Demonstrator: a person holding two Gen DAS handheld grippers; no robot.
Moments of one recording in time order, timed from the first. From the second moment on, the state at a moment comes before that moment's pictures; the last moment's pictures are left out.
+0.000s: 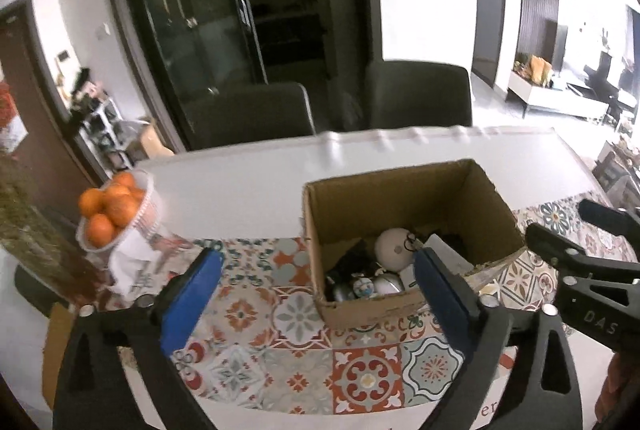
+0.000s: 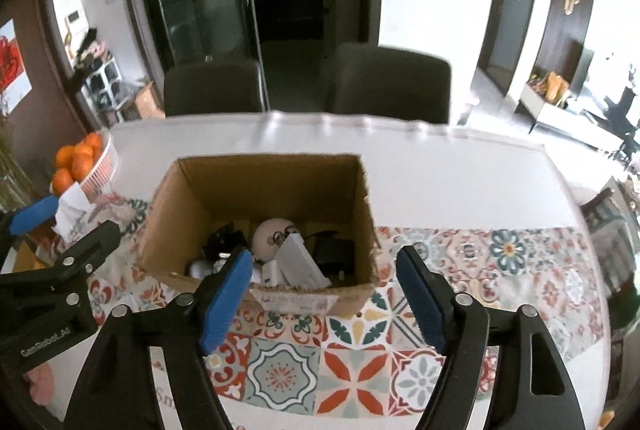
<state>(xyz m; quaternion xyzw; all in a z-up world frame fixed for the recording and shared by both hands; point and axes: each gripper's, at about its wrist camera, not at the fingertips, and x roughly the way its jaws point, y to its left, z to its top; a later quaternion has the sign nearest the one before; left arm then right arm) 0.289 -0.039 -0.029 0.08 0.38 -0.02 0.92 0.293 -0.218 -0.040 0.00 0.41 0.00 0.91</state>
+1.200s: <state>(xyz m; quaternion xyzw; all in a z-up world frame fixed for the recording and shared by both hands) 0.114 -0.028 0.060 0.08 0.21 -0.01 0.98 0.106 -0.207 0.058 -0.01 0.24 -0.05 0.97</state>
